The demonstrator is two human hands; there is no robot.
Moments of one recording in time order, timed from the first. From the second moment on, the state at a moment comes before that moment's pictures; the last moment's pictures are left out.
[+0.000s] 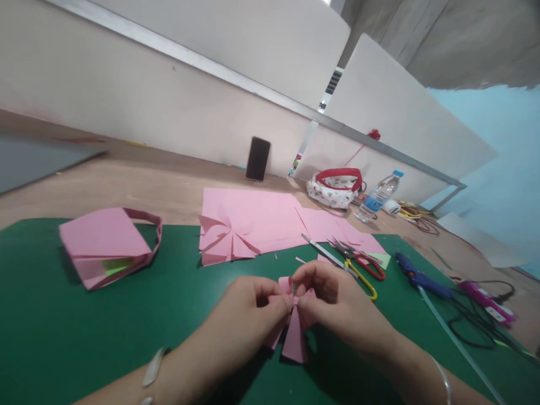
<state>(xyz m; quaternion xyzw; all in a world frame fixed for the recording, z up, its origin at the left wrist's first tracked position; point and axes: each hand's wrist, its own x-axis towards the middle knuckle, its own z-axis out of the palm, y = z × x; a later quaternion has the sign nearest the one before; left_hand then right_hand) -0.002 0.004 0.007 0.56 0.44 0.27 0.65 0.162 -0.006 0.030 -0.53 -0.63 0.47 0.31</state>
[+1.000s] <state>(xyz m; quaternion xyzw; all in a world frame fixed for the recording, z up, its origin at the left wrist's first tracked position) 0.000 0.000 0.008 0.57 0.45 0.26 0.63 0.159 -0.010 0.028 -0.54 -0.56 0.54 0.32</state>
